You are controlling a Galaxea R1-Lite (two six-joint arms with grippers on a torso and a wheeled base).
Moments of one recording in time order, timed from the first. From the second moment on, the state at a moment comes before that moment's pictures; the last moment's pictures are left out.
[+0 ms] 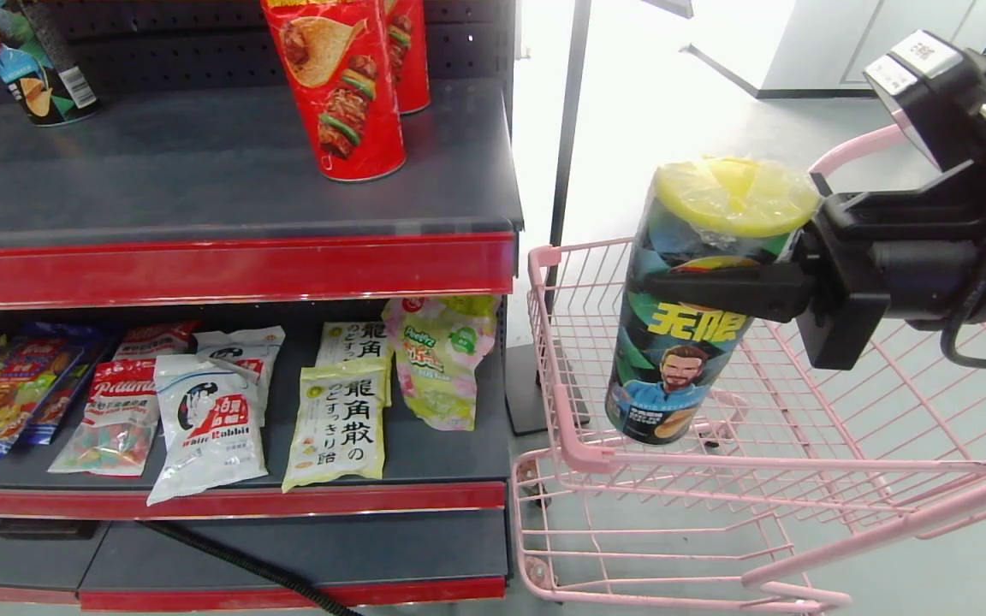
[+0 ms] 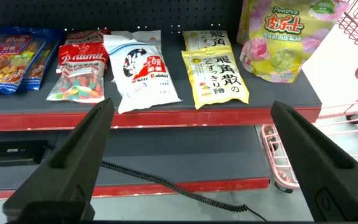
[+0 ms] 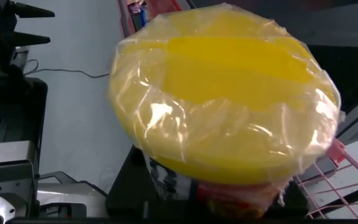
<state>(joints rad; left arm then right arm) 0.01 0.00 0.00 0.00 0.00 0.00 0.49 1.48 -1.13 -0.16 0.76 -0.43</state>
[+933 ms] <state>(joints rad) 0.01 0.00 0.00 0.00 0.00 0.00 0.49 1.48 -1.11 -0.16 0.76 -0.43</state>
